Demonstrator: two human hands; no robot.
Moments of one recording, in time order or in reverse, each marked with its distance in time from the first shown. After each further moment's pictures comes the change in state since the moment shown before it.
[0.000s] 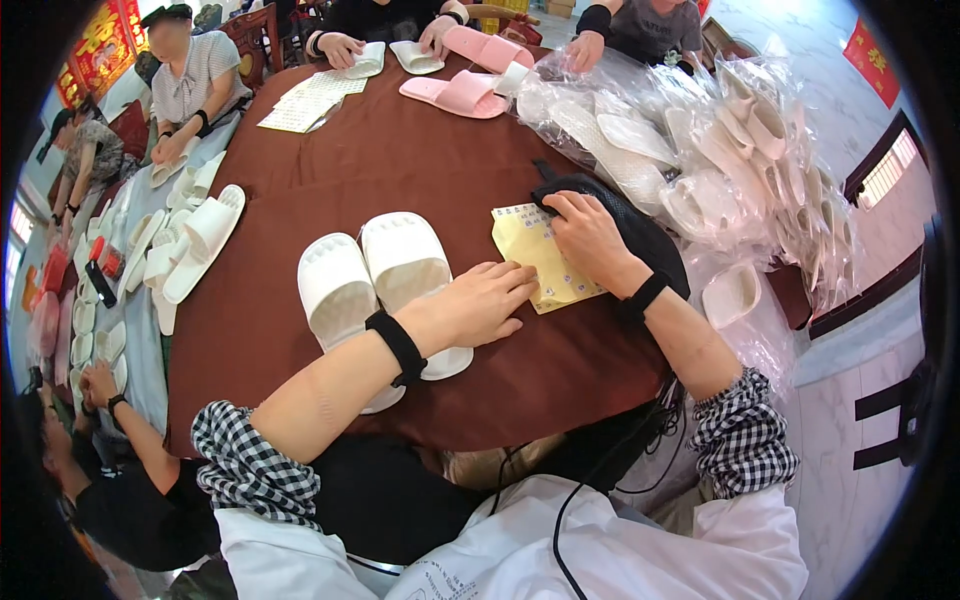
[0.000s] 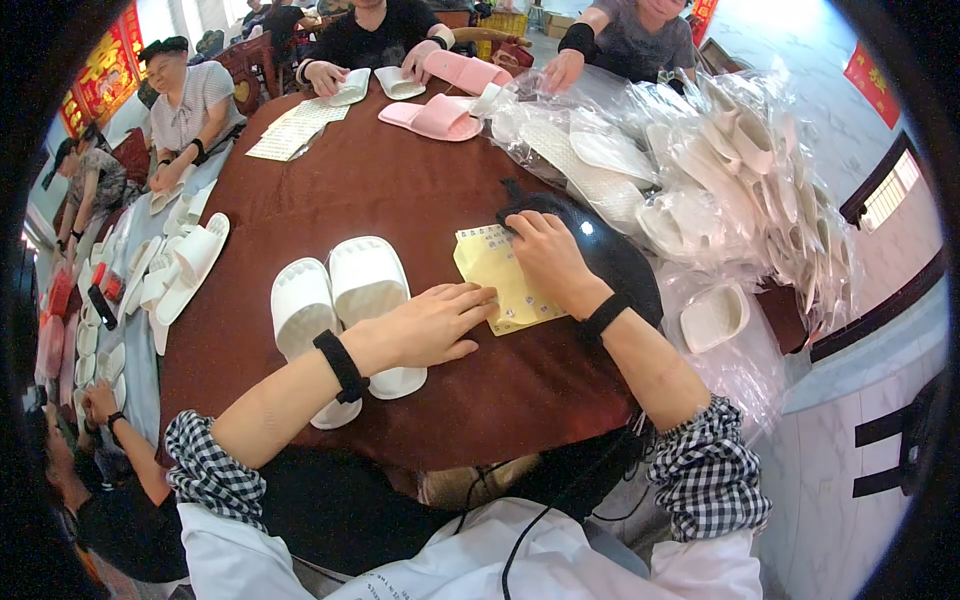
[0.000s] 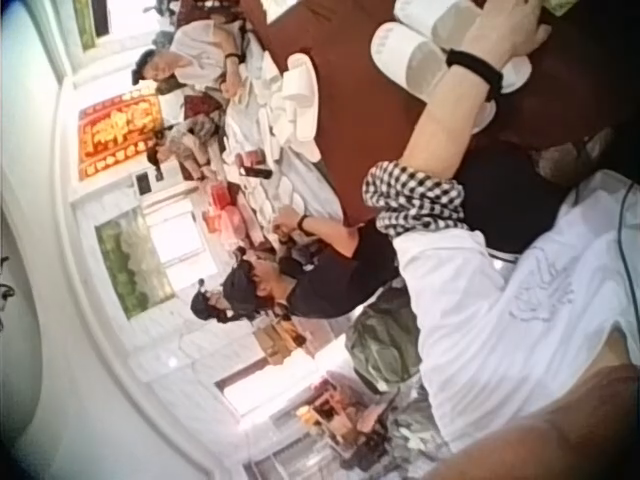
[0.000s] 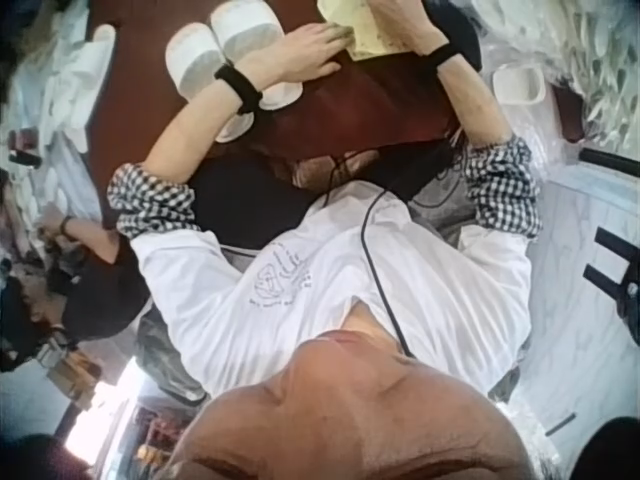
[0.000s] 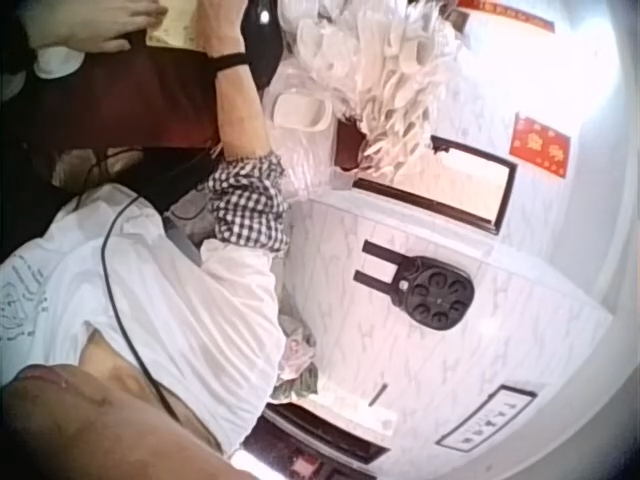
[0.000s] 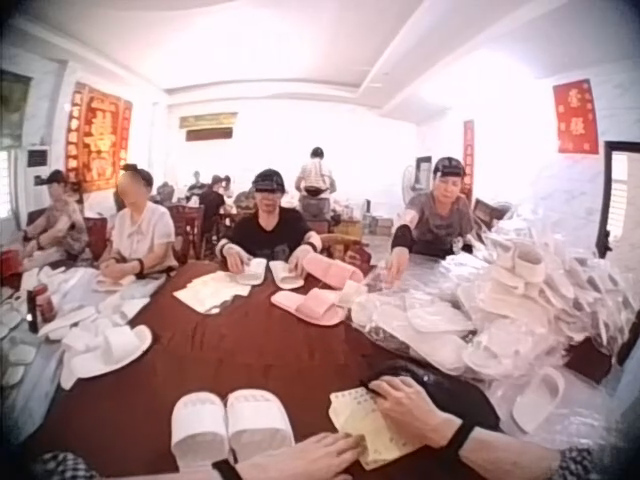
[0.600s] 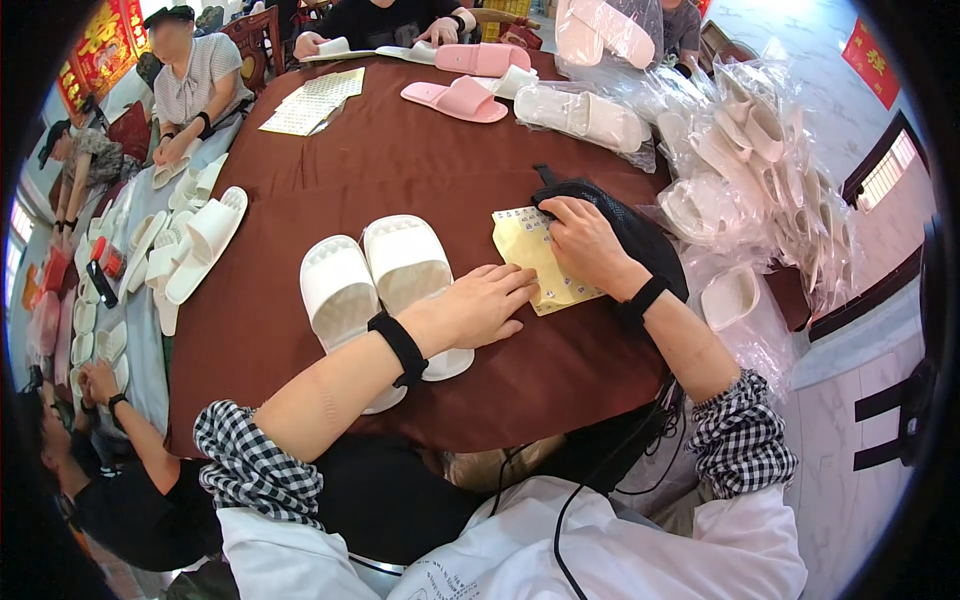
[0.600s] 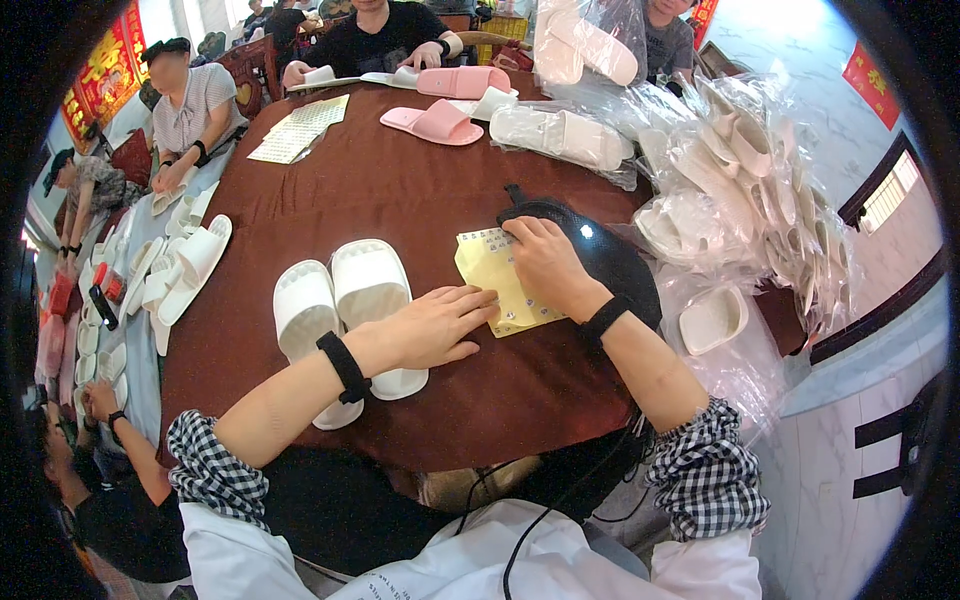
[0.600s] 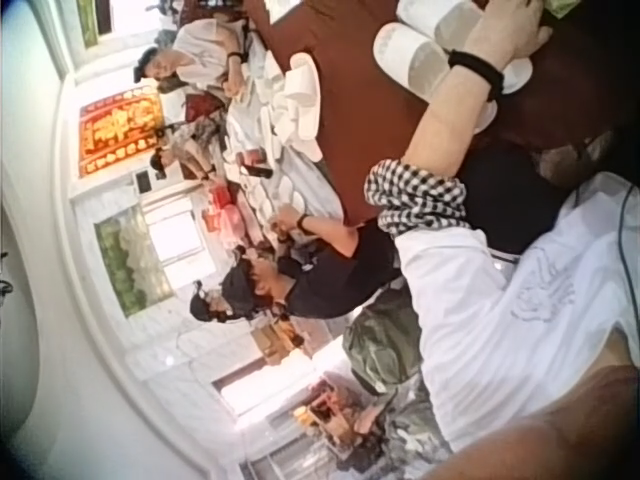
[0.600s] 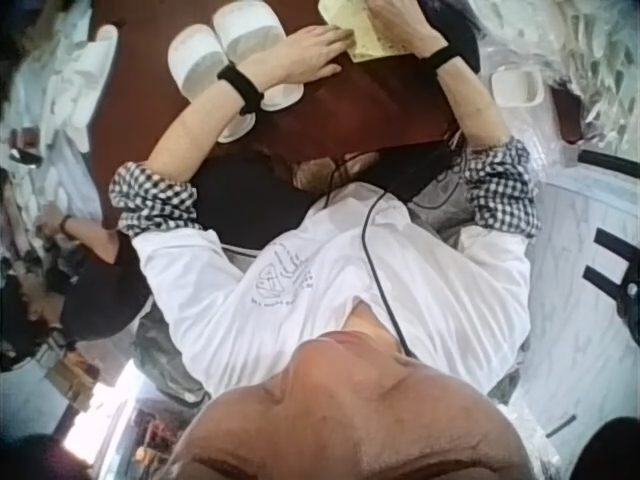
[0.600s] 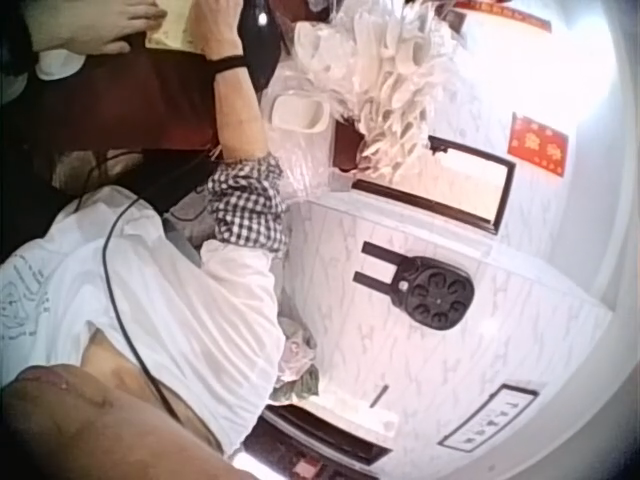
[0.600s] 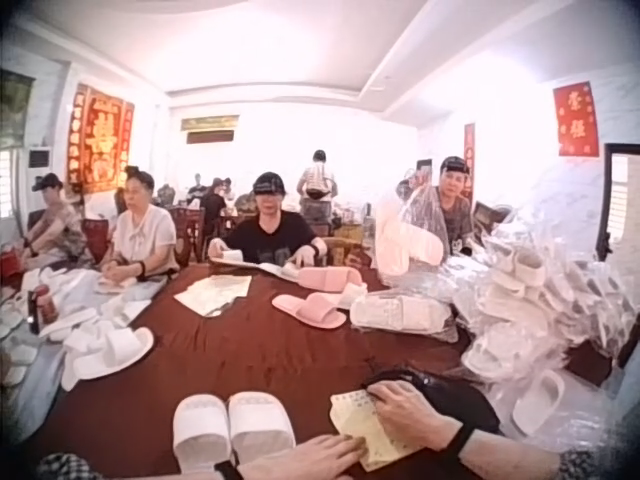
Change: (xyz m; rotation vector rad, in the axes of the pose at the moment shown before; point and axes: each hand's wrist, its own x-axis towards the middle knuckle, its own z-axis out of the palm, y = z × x) left_hand 0.000 -0.002 0.005 0.026 0.003 0.003; right_hand 0.000 -0.002 -0.003 0.167 0.011 0.052
